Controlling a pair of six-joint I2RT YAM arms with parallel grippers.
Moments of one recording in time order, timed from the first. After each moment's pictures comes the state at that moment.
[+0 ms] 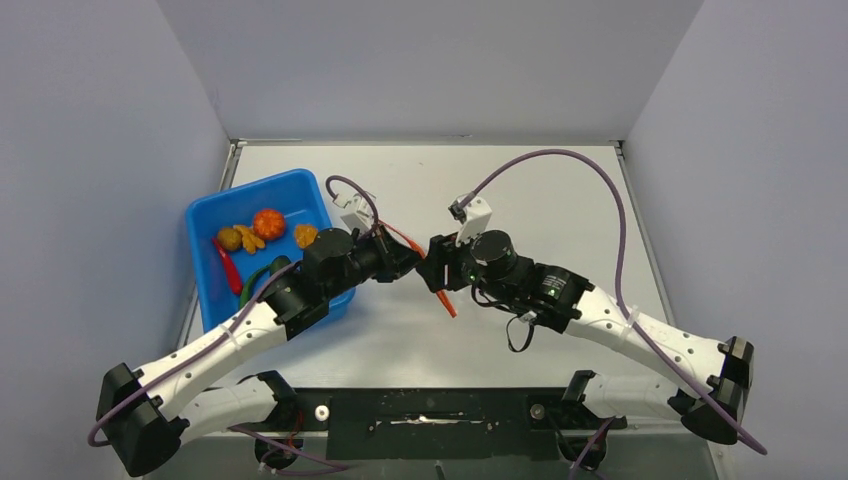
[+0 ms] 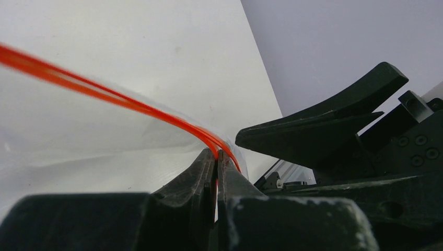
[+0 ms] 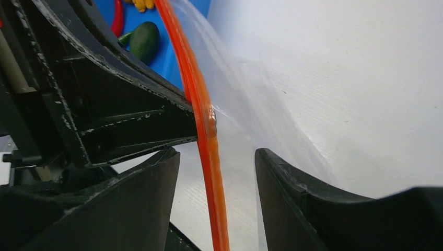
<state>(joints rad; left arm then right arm) -0.80 1.03 0.80 -0.02 0.04 -0.86 0.99 1.12 1.03 -0.34 0.21 0.46</state>
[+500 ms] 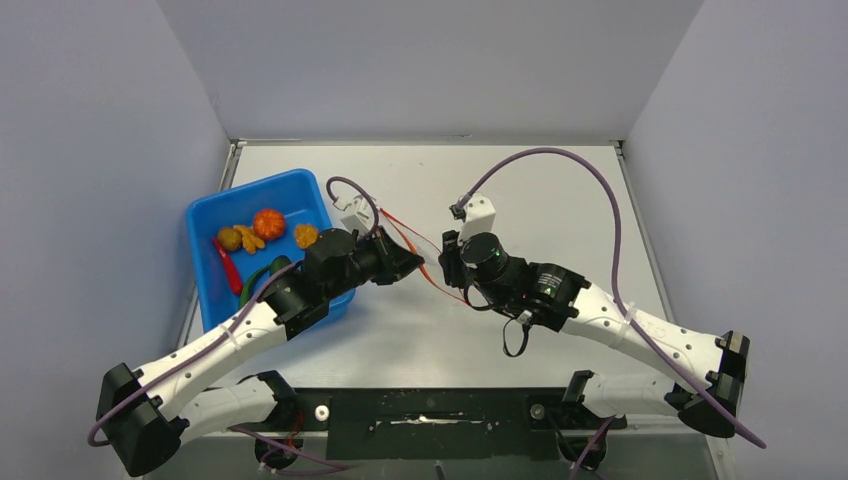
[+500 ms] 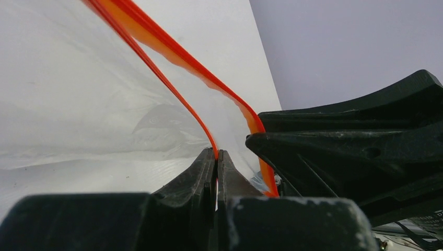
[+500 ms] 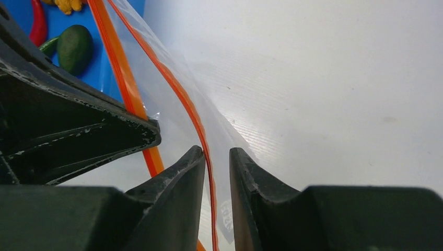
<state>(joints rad) -0.80 1.03 0.81 -0.06 0.04 -0.89 1.04 1.16 1.11 -0.49 0.46 0.43</state>
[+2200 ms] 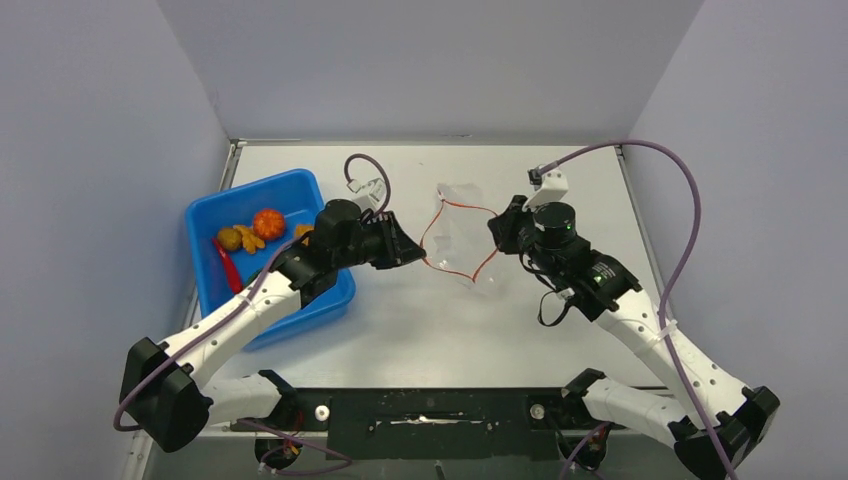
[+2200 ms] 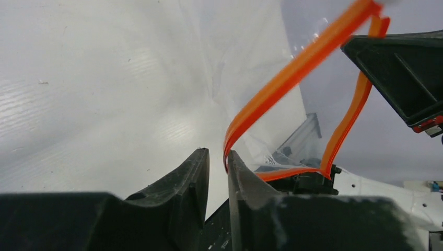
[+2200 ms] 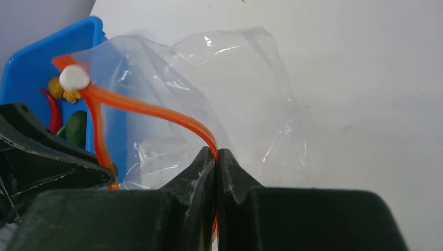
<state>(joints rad) -0.66 1.21 0.96 -0.18 0.27 -0.78 0.62 0.99 1.04 -0.41 0.26 0.46</state>
